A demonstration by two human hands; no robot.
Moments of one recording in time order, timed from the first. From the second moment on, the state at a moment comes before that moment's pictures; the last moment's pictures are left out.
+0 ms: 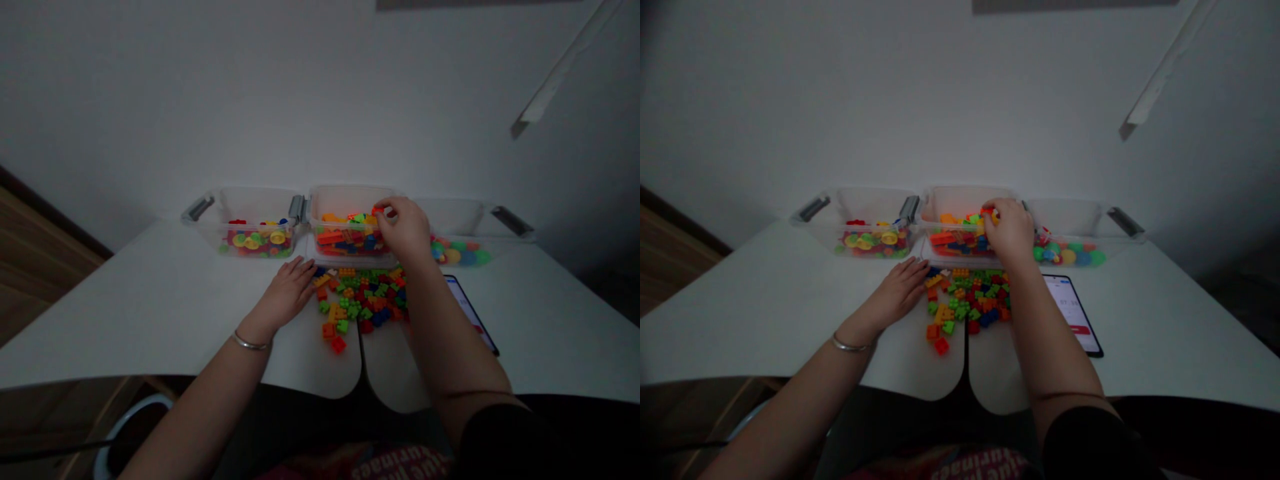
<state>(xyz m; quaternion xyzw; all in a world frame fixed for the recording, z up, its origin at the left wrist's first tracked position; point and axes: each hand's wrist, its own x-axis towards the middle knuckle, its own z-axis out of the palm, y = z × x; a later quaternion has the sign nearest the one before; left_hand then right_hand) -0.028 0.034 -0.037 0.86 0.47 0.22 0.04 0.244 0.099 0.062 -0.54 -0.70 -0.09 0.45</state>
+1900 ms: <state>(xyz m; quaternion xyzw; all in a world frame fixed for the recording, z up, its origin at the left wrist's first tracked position) -0.026 0.024 -0.010 0.73 0.48 0.48 0.09 0.164 0.053 0.047 -0.44 -0.86 0.08 0.25</state>
